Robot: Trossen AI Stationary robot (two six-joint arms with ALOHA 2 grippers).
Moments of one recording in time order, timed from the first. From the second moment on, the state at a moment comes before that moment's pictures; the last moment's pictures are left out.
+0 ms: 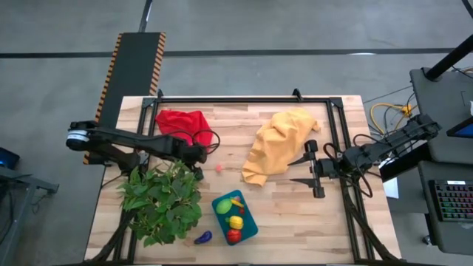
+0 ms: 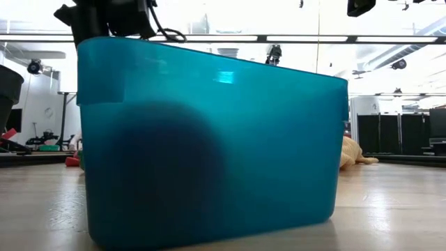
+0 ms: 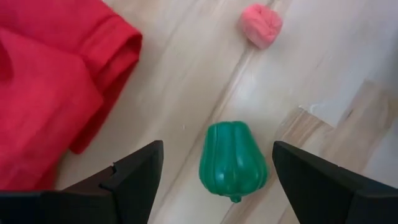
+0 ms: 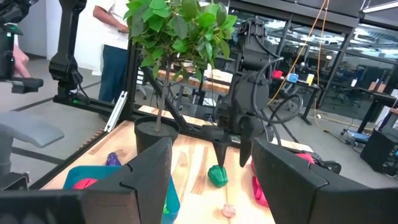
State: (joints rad) left arm -0.02 1.33 0.83 -0.77 -0.09 -0.53; right arm 0.43 0.74 0.42 0.35 0.29 -0.22
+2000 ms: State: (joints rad) left arm -0.01 1.56 0.85 -0.77 -0.05 -0.41; right arm 0.43 0.74 0.42 0.35 0.29 -0.22
